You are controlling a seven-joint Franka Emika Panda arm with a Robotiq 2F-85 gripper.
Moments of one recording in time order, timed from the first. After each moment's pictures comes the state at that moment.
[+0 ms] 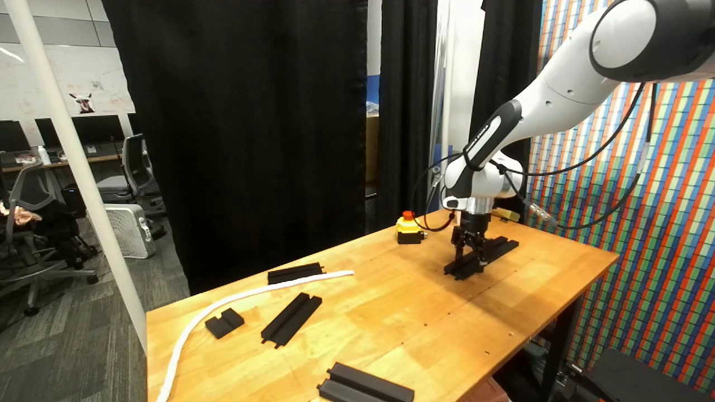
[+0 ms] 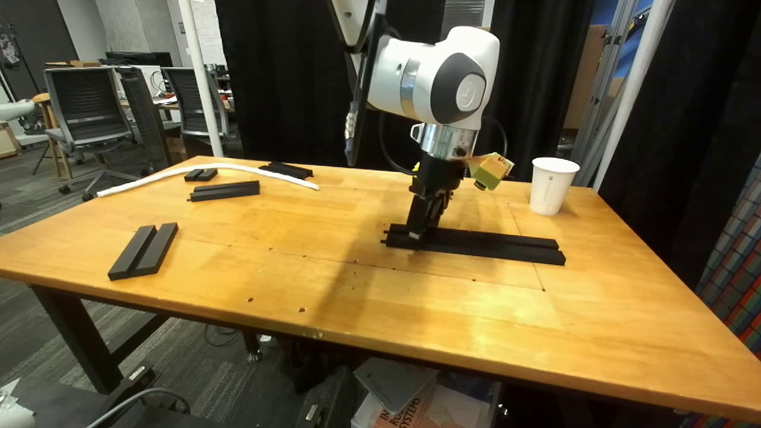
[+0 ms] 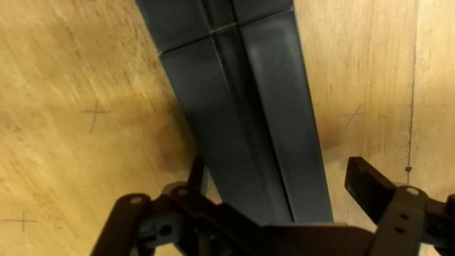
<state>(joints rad) -0.33 0.45 -0.03 -2.03 0.15 2.36 -1.78</state>
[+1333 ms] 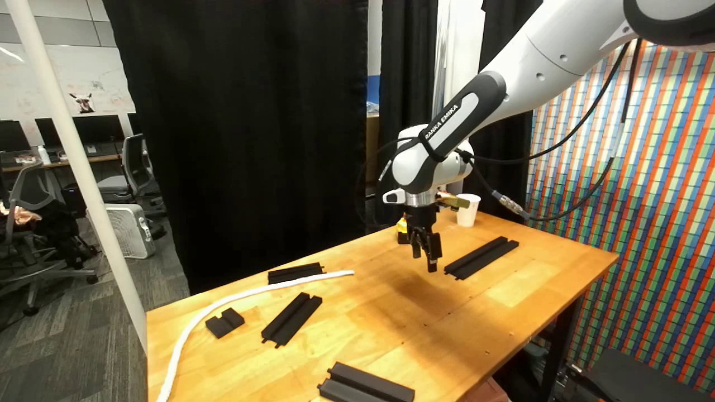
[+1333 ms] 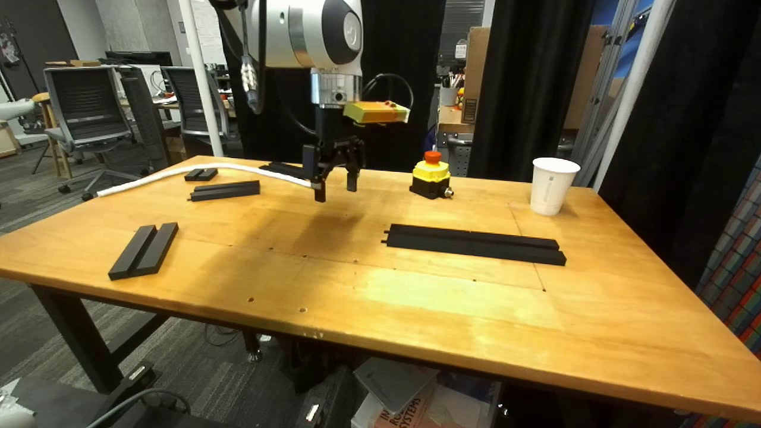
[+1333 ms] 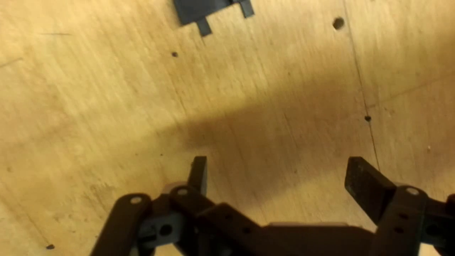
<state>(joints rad) -0.04 0.30 0.03 -2.06 -0.04 2.22 -1.20</state>
